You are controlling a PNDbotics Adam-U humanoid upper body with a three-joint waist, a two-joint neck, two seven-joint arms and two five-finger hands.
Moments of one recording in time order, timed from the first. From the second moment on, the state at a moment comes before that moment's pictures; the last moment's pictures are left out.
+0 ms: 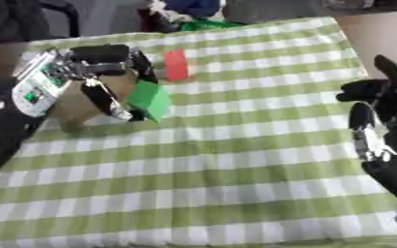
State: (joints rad) left arm -0.84 0.56 -0.29 -1.21 -0.45 -0.54 -0.58; right arm -0.12 -0.31 0.10 -1.97 0.08 -0.25 0.03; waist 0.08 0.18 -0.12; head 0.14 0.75
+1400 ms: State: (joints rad) left arm -0.89 0.46 0.08 -0.79 -1.05 -0.26 -0.16; right arm -0.12 -0.31 0.09 -1.96 0.09 -0.25 0.03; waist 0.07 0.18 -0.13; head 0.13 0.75
